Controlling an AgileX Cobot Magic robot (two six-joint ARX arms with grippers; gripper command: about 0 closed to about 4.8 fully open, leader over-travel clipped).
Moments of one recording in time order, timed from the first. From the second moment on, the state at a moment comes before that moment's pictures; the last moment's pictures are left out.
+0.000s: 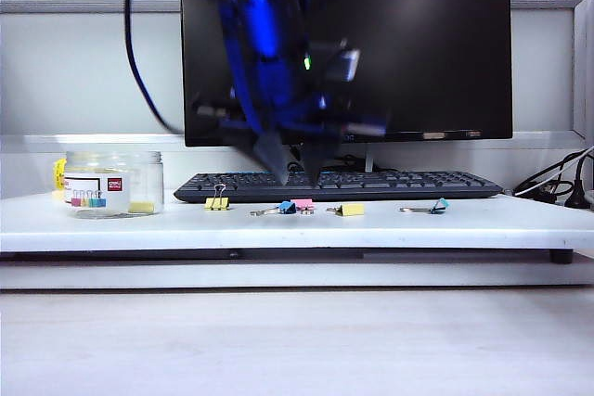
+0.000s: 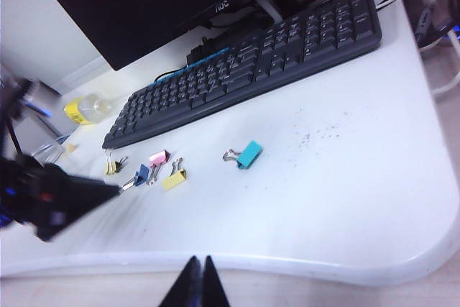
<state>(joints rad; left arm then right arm) -0.87 1.81 1.28 -0.30 -0.46 -0.23 -0.06 0.00 0.01 -0.05 -0.46 0.49</state>
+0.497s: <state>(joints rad) -0.81 1.68 1.28 -0.43 -0.21 0.00 0.03 0.00 0.01 -0.05 -0.50 0.45</state>
